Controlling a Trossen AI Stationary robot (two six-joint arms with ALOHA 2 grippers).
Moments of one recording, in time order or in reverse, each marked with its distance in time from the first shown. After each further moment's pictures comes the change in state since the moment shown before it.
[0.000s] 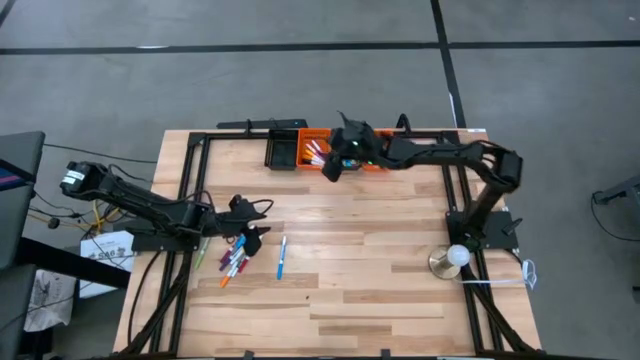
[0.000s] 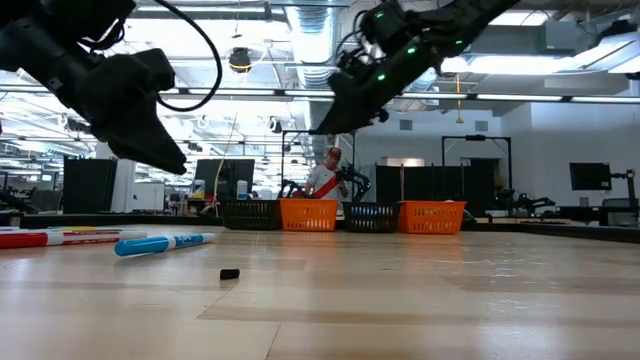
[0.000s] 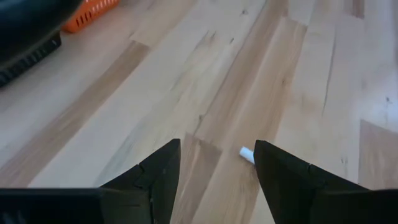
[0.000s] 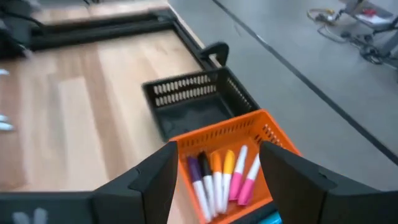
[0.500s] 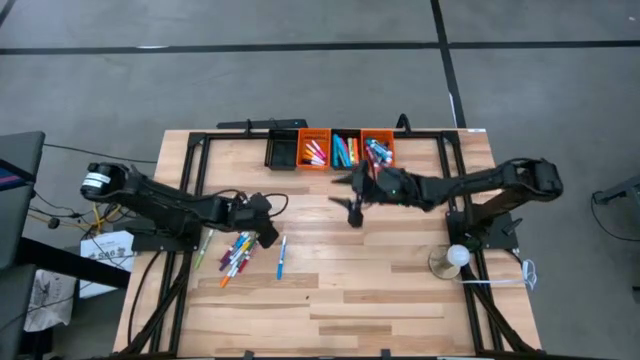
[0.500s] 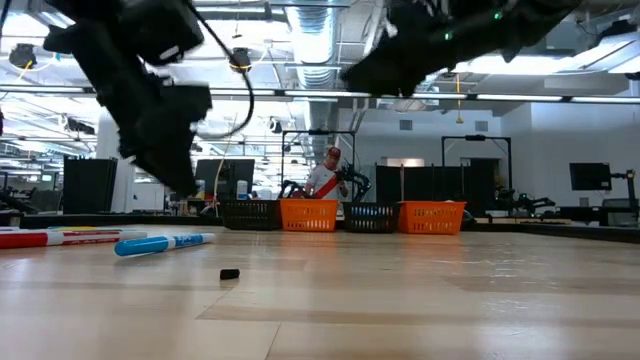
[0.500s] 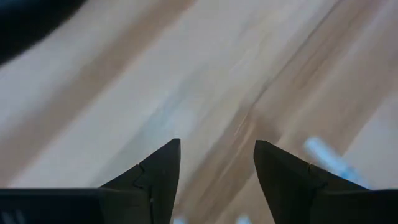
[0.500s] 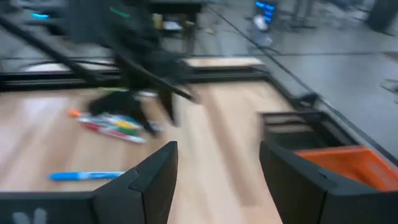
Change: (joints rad) left arm 0.113 0.324 0.275 -0.365 0.037 -0.215; right arm 0.318 -0.292 -0.410 0.355 -0.010 0.020
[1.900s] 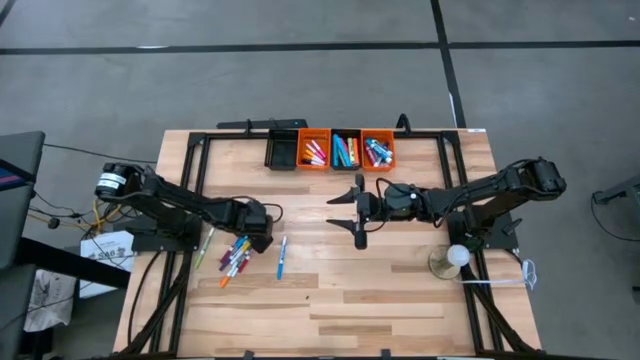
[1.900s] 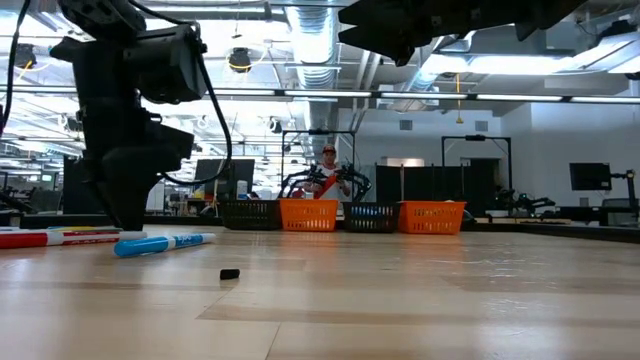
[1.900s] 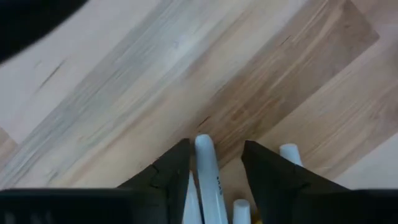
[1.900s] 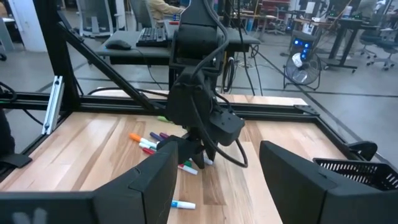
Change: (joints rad) left arm 0.028 0.165 0.009 -0.192 0.184 -0.176; right arm 0.150 -0.012 0.001 0.114 -0.001 -0.028
